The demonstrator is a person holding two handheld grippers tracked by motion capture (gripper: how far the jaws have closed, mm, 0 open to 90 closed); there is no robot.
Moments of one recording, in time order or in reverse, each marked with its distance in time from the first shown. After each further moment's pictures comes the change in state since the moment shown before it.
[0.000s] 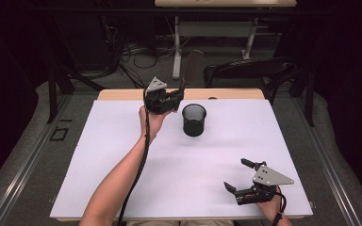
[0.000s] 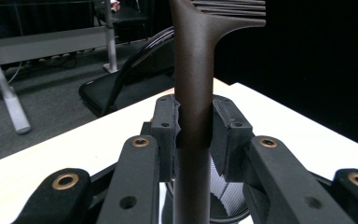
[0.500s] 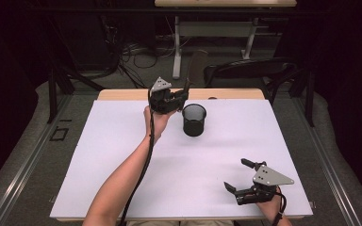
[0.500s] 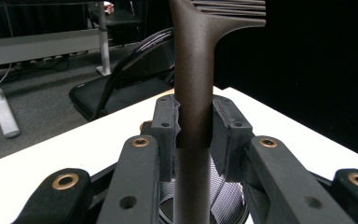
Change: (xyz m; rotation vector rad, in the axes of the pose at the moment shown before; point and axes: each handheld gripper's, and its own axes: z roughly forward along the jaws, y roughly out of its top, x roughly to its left) left arm -0.006 0.000 0.011 -0.010 -0.023 -0.015; right arm 0.000 0.000 0.000 0.000 0.000 0.002
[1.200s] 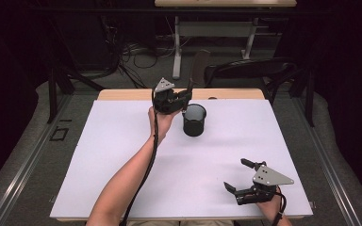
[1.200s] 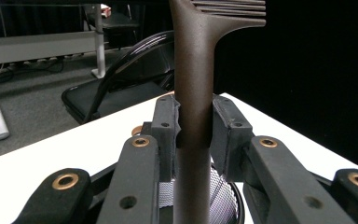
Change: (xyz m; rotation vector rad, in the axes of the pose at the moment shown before) left arm -0.004 -0.004 0.011 -0.028 -0.013 -0.023; right arm 0.000 0.000 0.000 0.000 0.002 -0.001
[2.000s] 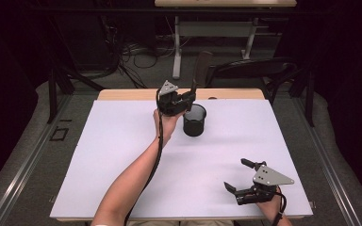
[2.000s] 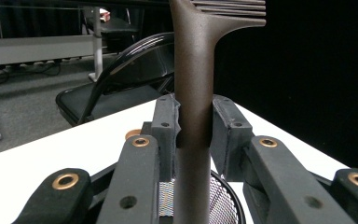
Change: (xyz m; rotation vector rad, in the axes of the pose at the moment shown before) left arm -0.003 -0.012 0.017 -0.030 -0.004 -0.018; right arm 0.000 0.000 0.000 0.001 0.000 -0.003
